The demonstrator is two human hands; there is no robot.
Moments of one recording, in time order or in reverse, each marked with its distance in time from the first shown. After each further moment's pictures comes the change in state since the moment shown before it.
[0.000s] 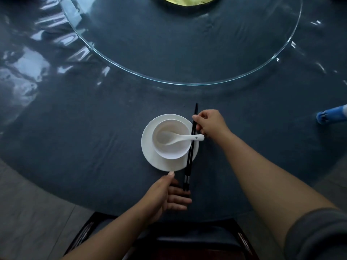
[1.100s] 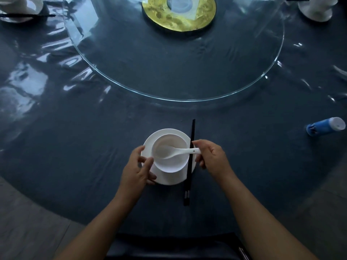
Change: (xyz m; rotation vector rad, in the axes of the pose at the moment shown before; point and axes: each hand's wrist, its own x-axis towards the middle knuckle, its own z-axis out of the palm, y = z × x) left_hand -0.010 0.071 -0.039 0.456 0.402 0.797; right_hand -0.080 0.021 0.006 0.332 0.026 -0.087
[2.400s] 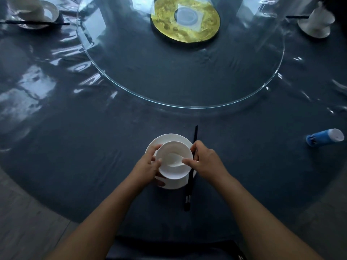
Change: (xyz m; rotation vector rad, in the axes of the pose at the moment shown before) left_hand 0.021 0.026 0.007 0.004 -0.267 -0.160; right_hand 0.006 -0.021 0.012 -0.661 -0.146 -0.138
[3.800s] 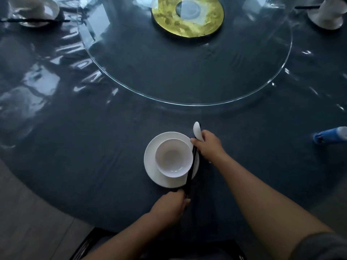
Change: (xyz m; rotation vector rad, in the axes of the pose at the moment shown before) left_hand -0.034 -0.054 0.081 0.899 -0.275 -0.009; right_hand 0.062 0.027 -0.003 0.162 0.073 0.257
